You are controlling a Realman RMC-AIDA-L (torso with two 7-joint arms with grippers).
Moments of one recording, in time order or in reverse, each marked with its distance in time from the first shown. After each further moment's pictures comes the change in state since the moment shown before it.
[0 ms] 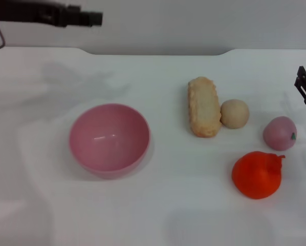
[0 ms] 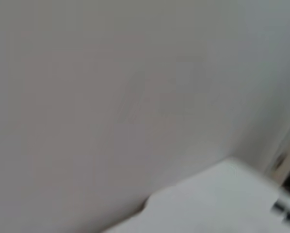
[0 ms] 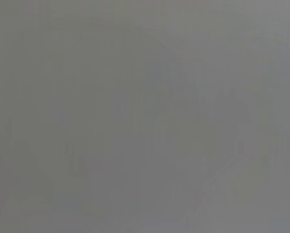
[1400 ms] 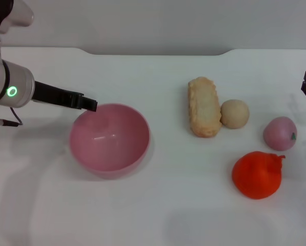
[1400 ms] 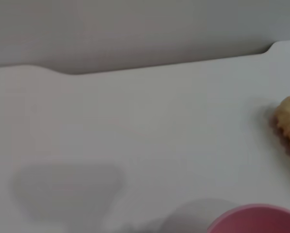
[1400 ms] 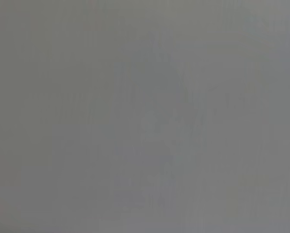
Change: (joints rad) left arm 0.335 -0.031 0.867 0.314 0.230 -0.325 -0.800; right arm 0.004 -0.002 -0.001 -0.044 0.001 0.022 -0.007
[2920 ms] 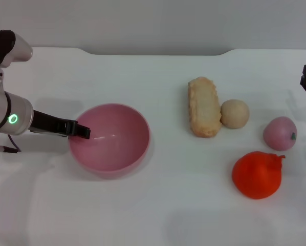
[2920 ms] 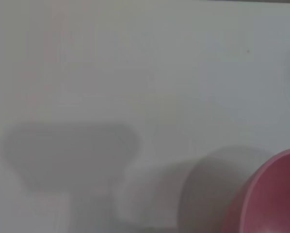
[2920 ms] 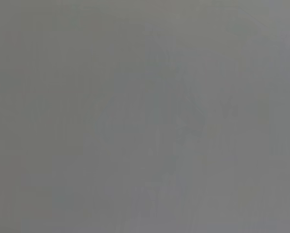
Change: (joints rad) left arm 0.006 0.001 0.001 -0.187 0.000 -0.066 0.013; right arm 0.019 -0.005 -0.016 -0.013 -0.001 -0.010 -0.002
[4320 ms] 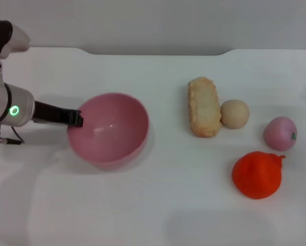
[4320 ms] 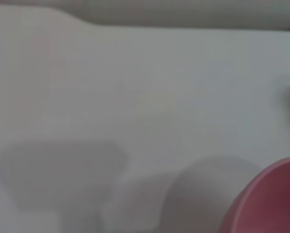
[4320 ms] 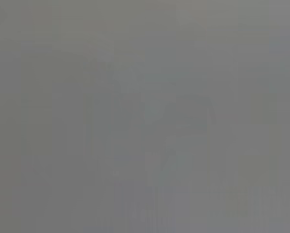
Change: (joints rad) left arm 0.003 -0.003 -0.009 0.028 -0.030 -0.021 -0.001; right arm 0.004 -0.044 0.033 -0.024 -0.012 -0.026 0.379
